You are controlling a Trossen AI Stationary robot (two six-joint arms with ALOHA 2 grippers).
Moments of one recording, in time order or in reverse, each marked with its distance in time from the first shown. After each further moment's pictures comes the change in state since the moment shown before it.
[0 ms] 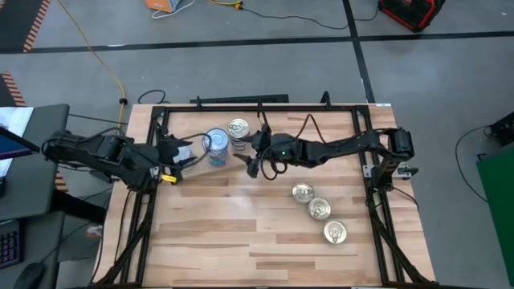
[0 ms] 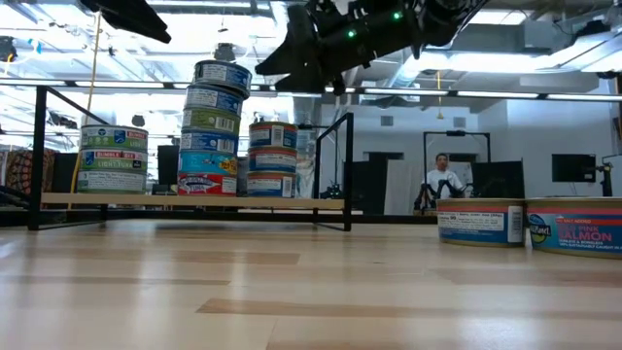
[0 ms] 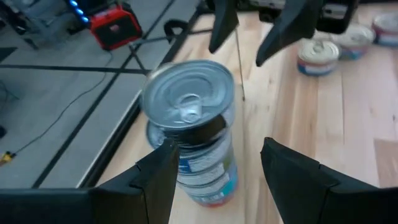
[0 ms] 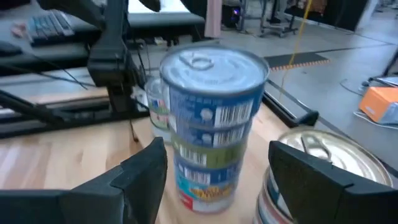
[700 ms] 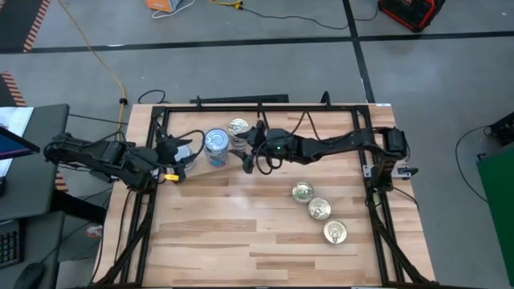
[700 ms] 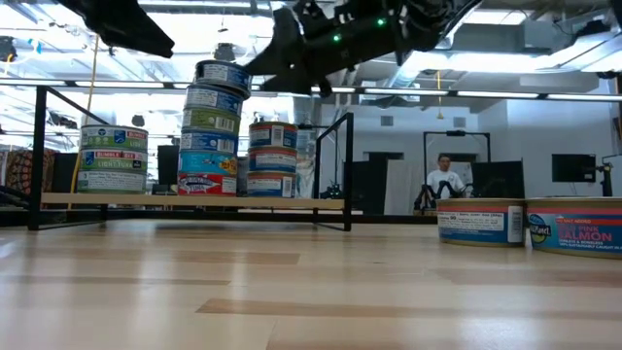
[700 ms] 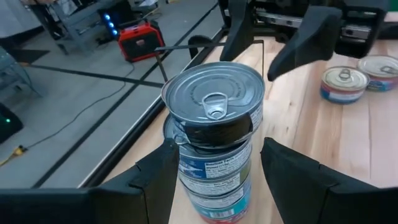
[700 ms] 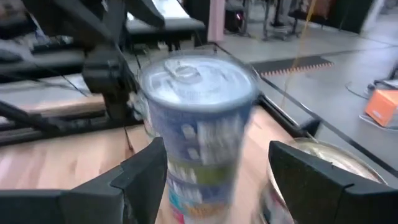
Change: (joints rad) left arm 0.000 -0.098 -0.172 0.190 -0.112 -0.022; right arm -0.037 0.049 0.046 0.031 -0.061 -0.004
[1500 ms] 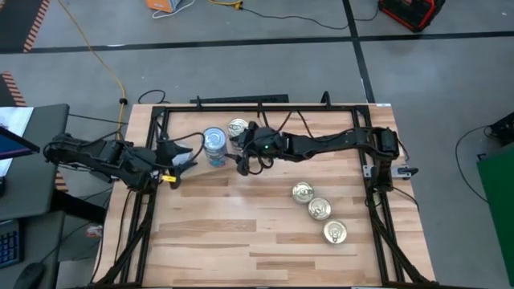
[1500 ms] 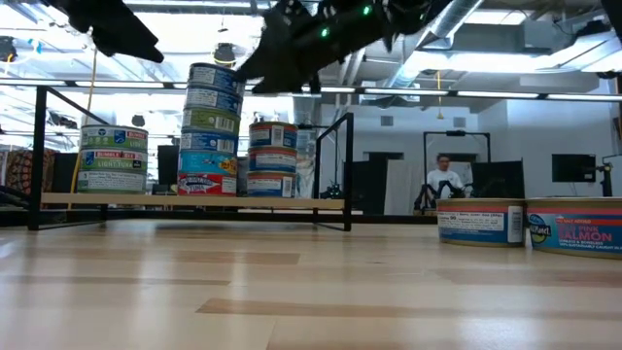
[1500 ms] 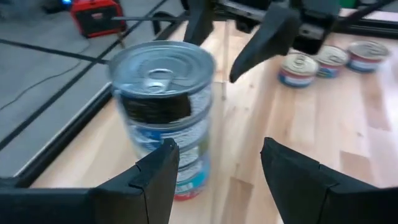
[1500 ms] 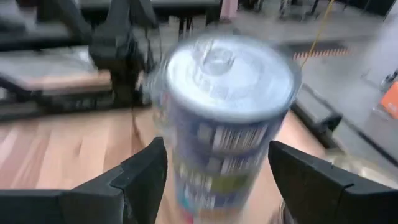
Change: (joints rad) left arm 0.001 -0.031 0.001 -0.083 0.165 -0.119; right arm -0.004 0.084 0.182 -0.205 -0.049 -0.033
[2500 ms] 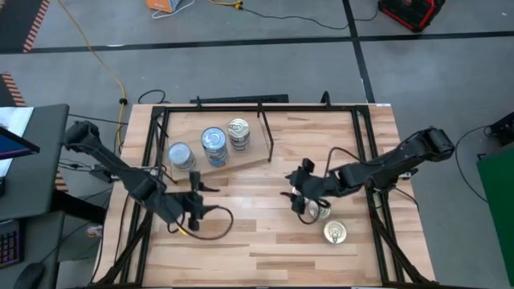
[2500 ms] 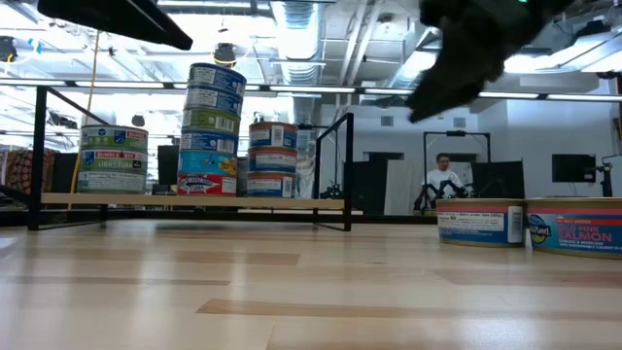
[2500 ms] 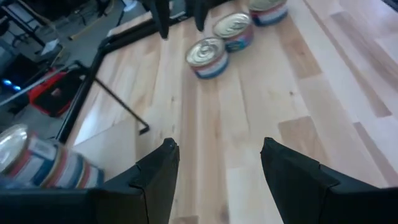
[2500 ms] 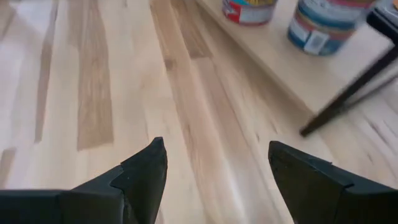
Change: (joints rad) left arm -0.381 0.487 -0.034 0.450 -0.142 0.253; right arm 0.387 -0.516 -0.539 -0.416 0.296 0.381
